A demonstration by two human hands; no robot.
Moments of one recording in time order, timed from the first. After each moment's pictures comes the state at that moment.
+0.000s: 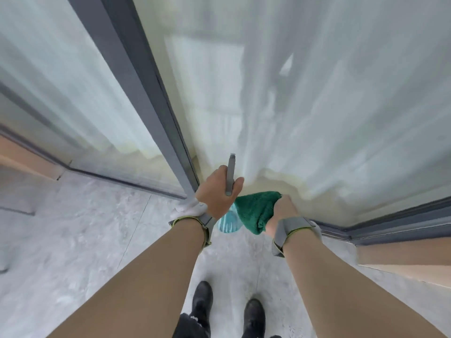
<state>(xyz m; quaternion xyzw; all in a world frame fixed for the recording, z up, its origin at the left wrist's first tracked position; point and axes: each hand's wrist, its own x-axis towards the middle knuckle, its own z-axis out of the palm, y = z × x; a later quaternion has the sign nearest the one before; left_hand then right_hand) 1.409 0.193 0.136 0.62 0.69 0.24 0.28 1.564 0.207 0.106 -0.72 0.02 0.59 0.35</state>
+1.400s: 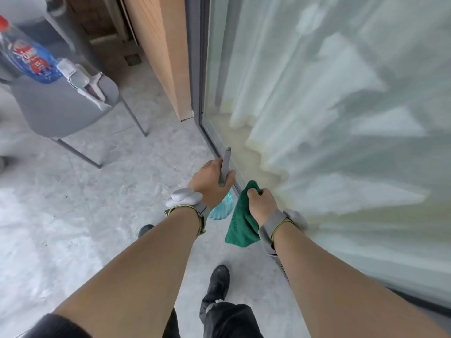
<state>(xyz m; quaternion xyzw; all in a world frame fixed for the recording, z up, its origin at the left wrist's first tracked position) 0.806 0.213 0.071 0.31 0.85 0.32 0.26 0.918 0.314 0.050 -0.62 -0.62 0.47 -0.09</state>
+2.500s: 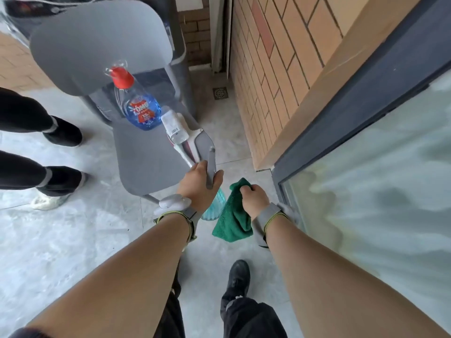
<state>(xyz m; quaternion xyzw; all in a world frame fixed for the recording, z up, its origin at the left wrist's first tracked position) 0.376 0.124 0.001 0.11 0.93 0.32 0.17 0.434 0.266 -0.044 -0.44 -0.73 0.48 -0.21</state>
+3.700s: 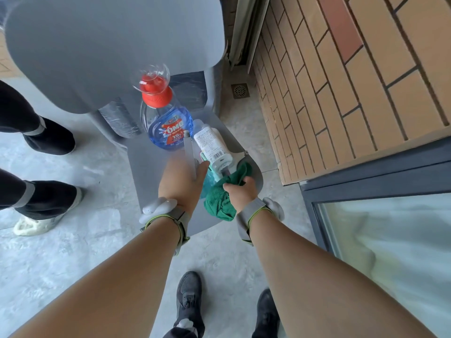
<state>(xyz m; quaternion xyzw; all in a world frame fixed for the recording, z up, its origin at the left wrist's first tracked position) 0.159 0.015 -0.109 0.02 0.92 0.37 0.09 0.204 0.139 -0.182 -0.54 -0.60 0.58 -0.12</state>
